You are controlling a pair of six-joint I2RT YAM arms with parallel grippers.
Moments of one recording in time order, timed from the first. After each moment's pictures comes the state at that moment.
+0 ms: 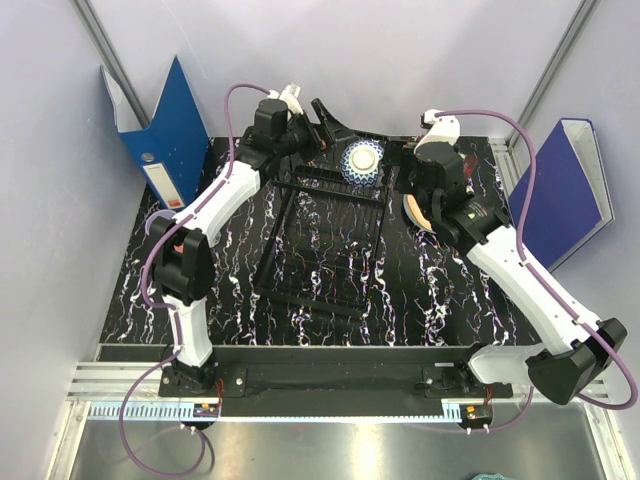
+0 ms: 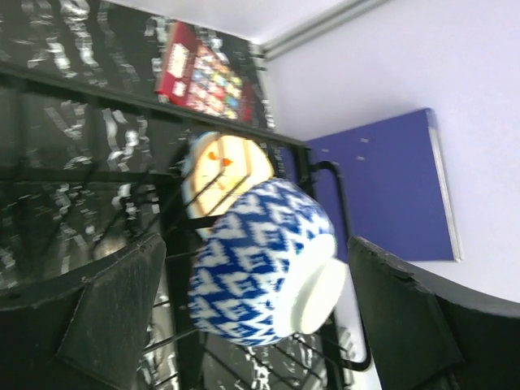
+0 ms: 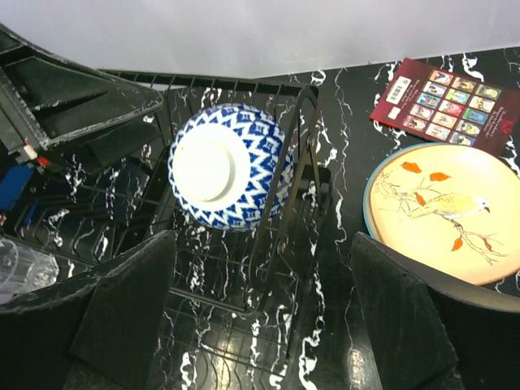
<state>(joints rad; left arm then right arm) -0.42 1.94 1.77 -0.11 0.40 -0.87 0.59 1.28 1.40 -0.42 0.46 0.37</state>
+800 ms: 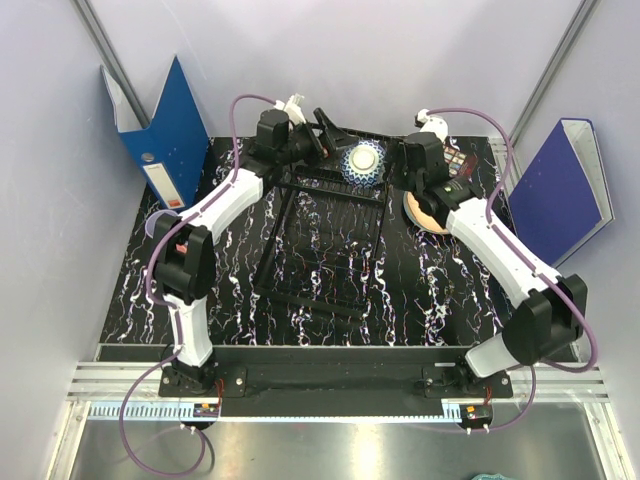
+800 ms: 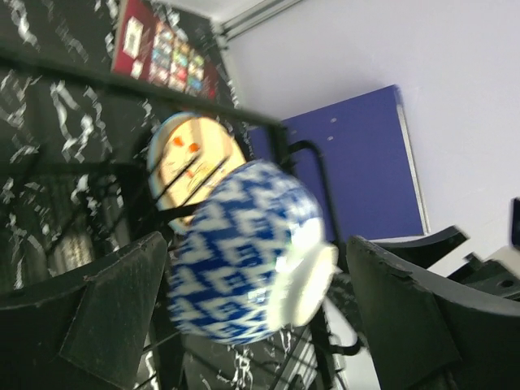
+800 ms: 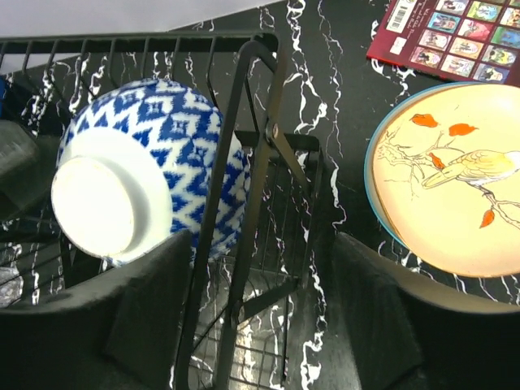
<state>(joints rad) -0.41 1.95 1.69 0.06 0.51 -0.94 0.45 1.47 1.38 -0.38 0.32 0.48</state>
